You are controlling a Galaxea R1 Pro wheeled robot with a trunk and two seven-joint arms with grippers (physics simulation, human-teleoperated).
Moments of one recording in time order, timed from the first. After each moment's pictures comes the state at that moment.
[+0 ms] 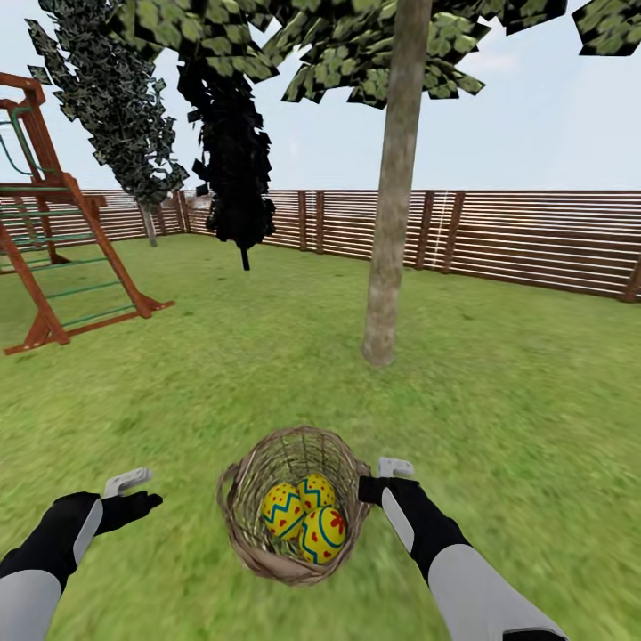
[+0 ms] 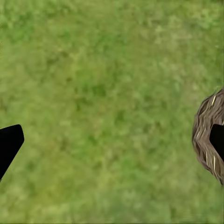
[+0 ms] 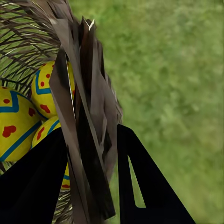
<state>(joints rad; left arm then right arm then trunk) -0.62 0.25 0.36 -0.62 0.00 0.62 -0.20 -0.69 0.17 -0.01 -0.52 -0.14 0.41 -0.13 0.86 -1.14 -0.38</state>
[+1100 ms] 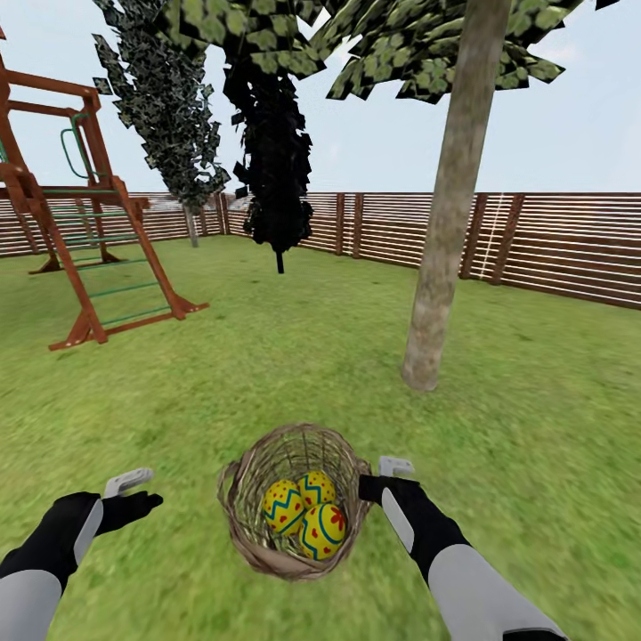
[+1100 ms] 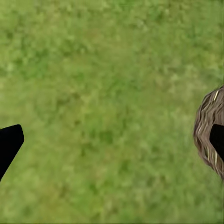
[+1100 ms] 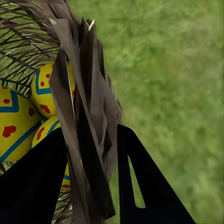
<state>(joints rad) -0.62 0.25 0.36 -0.62 0.00 0.62 -0.20 -0.69 0.17 -0.01 -0.52 -0.14 0.39 -0.13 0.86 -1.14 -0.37</state>
